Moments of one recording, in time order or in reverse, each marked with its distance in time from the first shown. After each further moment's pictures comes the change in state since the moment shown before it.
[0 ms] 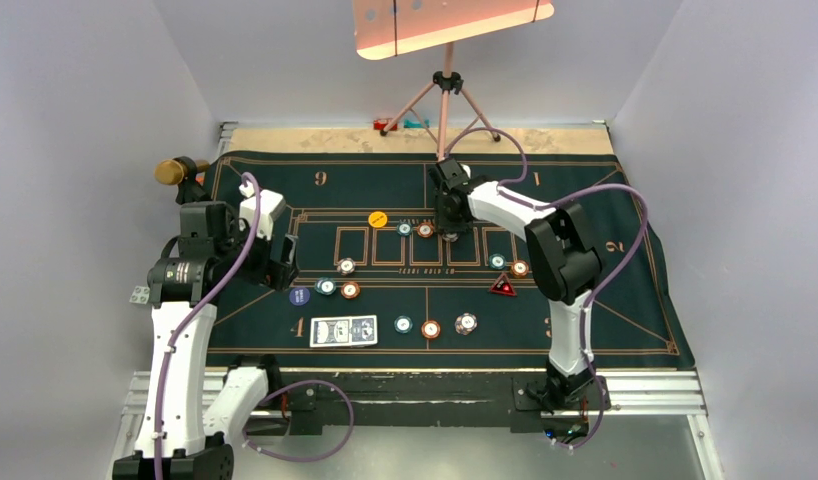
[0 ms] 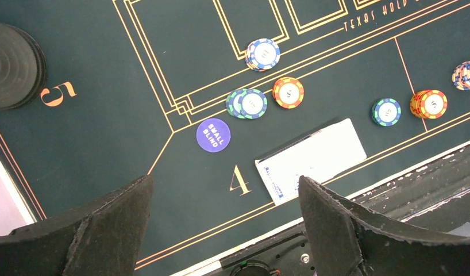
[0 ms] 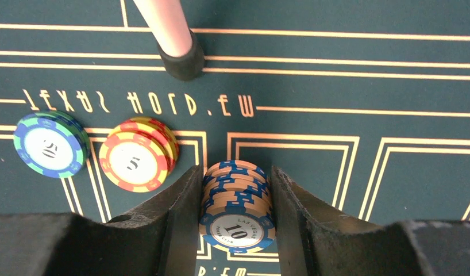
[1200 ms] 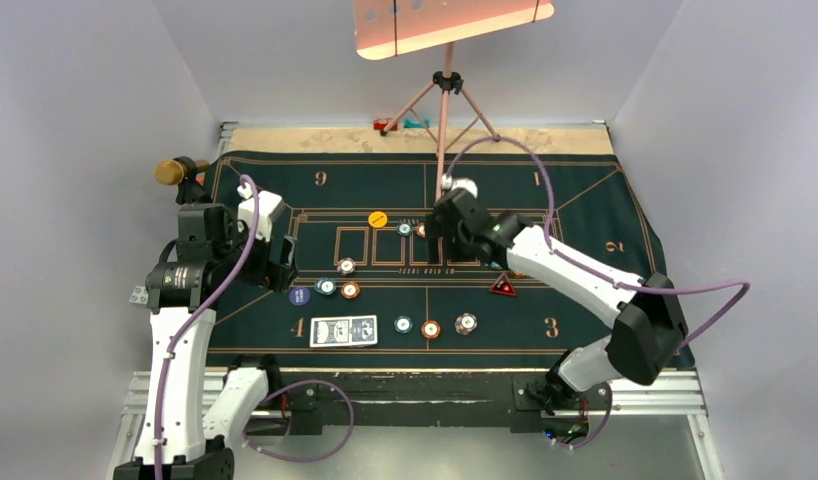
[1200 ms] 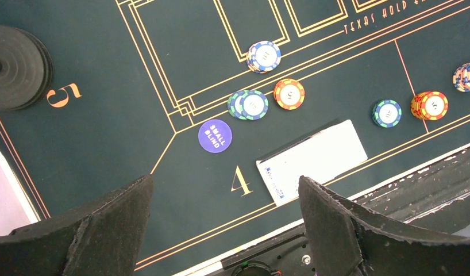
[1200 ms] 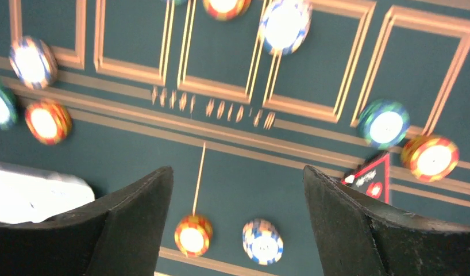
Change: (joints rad) left arm 0.000 -0.022 0.000 -0.001 -0.005 0.000; right arm 0.170 -0.535 -0.246 -0.068 0.051 0.026
